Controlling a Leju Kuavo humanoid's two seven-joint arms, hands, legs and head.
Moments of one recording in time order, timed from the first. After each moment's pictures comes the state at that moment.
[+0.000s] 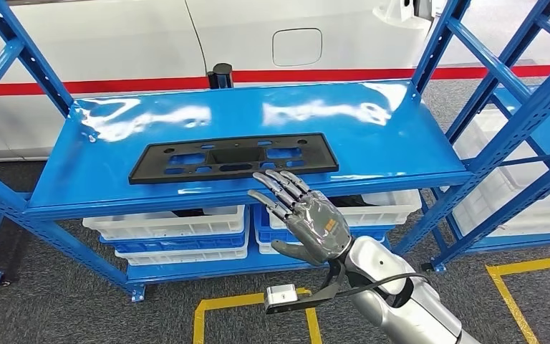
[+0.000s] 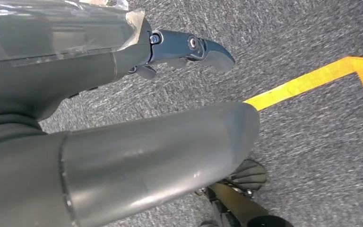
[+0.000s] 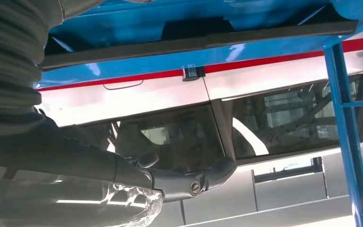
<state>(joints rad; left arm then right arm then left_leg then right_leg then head) -0.07 0.06 -0.80 -0.19 0.69 0.25 -0.28 -0.47 -0.26 0.85 -1.56 0.90 -0.30 -0.25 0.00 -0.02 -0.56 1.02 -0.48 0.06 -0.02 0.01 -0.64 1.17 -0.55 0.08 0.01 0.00</state>
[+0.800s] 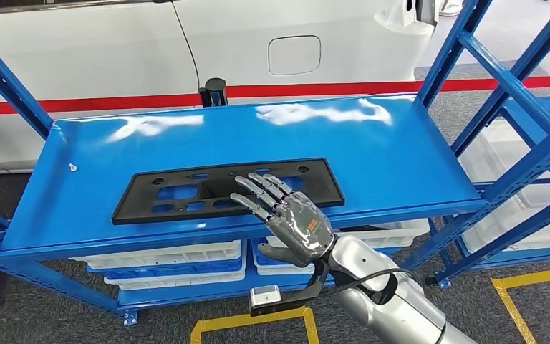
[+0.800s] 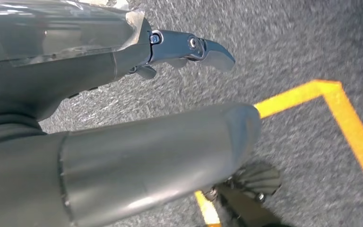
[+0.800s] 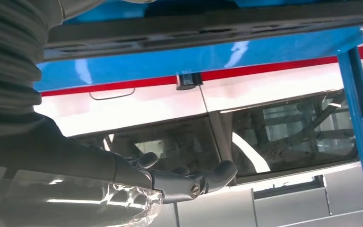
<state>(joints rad) -0.08 0.04 -0.80 -0.19 0.68 0.31 -0.27 -0.50 -0.22 0.91 -1.51 0.88 -0.28 -0.22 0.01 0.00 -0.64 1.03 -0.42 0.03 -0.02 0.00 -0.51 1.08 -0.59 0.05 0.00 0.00</state>
